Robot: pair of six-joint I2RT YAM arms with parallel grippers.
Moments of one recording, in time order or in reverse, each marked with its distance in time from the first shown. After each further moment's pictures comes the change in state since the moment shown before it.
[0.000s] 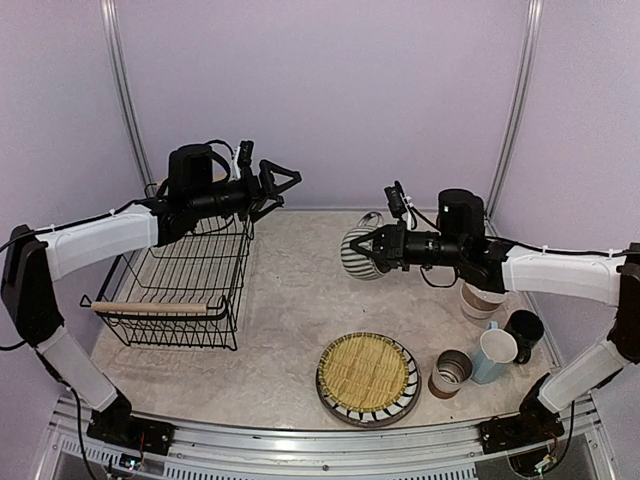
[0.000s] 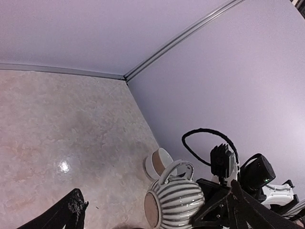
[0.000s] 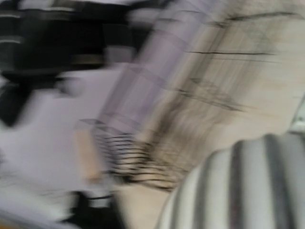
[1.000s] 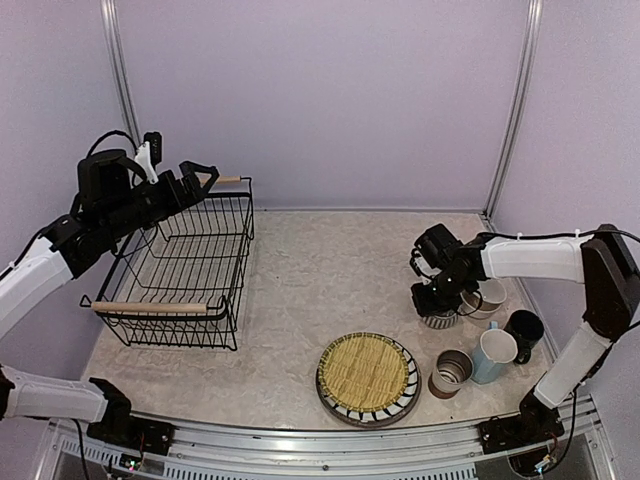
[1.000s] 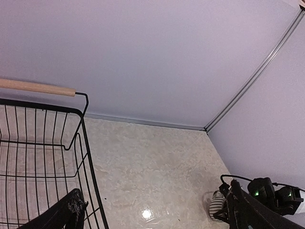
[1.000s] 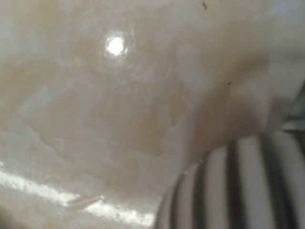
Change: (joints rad) left arm 0.083 -0.533 -0.192 -0.359 -0.478 0.293; right arm -0.096 0.179 0.094 -0.929 0.665 -0.498
